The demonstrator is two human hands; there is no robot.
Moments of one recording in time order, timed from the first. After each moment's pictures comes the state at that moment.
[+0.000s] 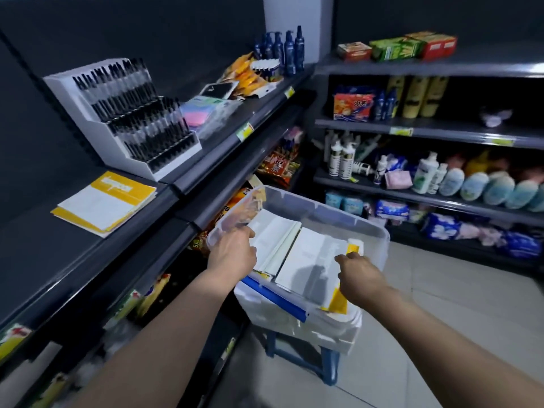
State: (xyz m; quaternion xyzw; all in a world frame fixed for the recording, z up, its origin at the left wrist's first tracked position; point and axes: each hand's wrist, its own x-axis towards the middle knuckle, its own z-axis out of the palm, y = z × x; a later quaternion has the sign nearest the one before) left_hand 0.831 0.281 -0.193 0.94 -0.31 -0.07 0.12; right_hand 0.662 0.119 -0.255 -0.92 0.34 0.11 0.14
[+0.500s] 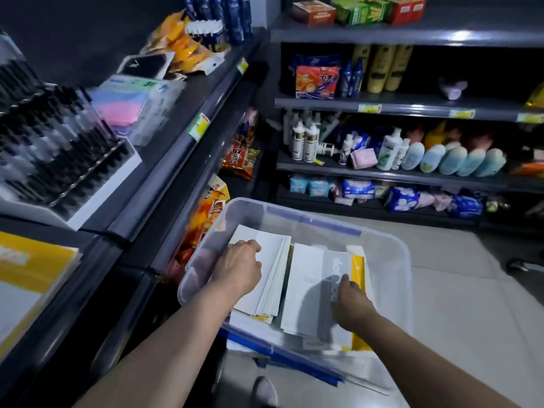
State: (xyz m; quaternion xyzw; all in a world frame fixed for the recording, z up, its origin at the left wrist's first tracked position) left_hand 0.956 0.188 -0.267 0.88 -0.45 -0.17 0.07; right_hand 0.753 0.101 -0.331 -0.77 0.55 0.17 0.28
